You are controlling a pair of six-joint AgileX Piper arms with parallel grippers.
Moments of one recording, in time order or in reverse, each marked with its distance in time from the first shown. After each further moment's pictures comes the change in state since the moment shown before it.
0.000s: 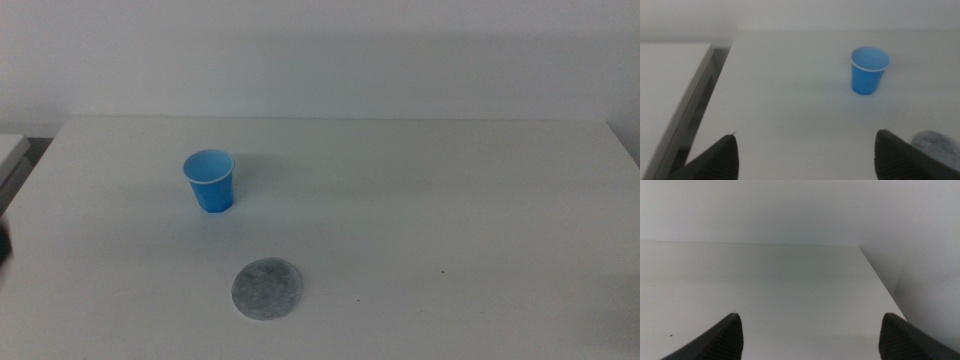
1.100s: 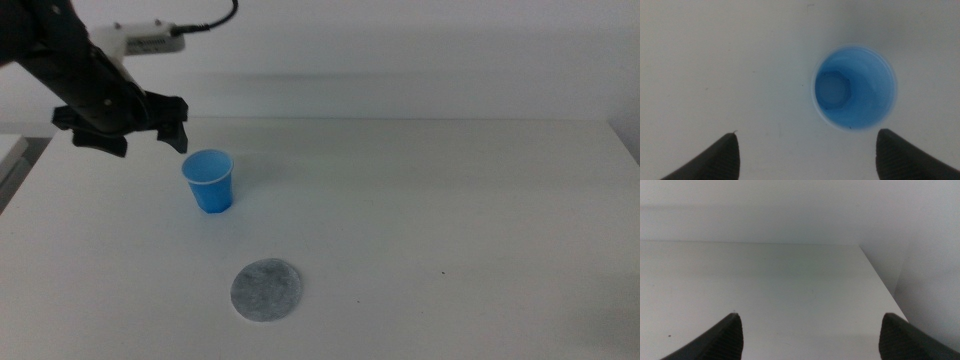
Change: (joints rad) left arm -0.035 1.383 -0.992 -0.246 0.300 0.128; right arm 0.000 0.000 0.000 0.000 0.000 0.000
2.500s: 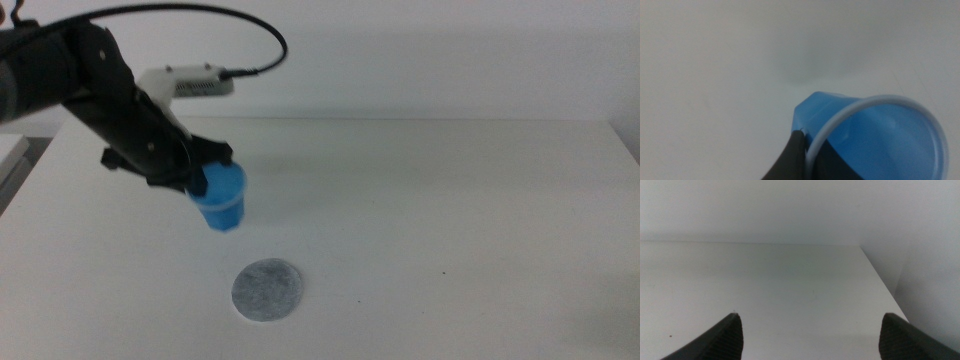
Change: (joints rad) left arm -0.111 -0.040 0.163 -0.103 -0.063 0.058; right arm 0.000 0.000 0.000 0.000 0.000 0.000
